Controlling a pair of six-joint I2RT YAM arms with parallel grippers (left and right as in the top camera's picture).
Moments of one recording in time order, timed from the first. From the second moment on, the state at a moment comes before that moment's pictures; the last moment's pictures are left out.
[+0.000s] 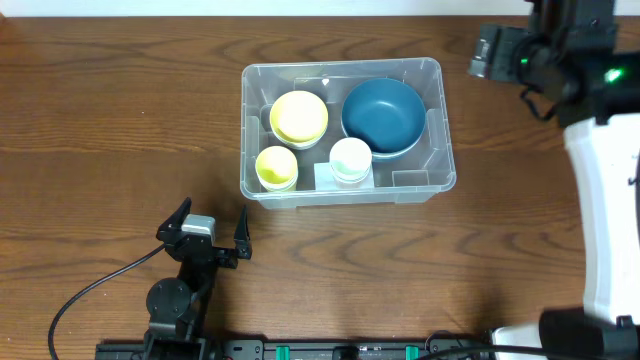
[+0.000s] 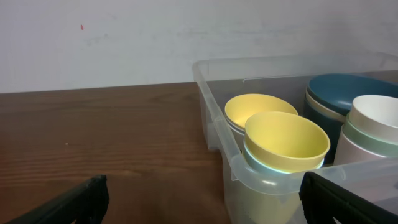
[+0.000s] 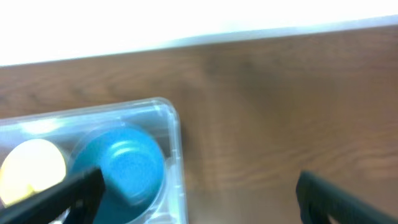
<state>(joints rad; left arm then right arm) -0.12 0.01 0.02 -0.11 0.04 -0.02 0.11 1.59 1.83 -0.96 0.09 0.22</state>
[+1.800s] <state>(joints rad) -0.12 0.01 0.02 -0.11 0.04 -0.02 0.02 0.02 0.02 0.04 0.08 0.22</state>
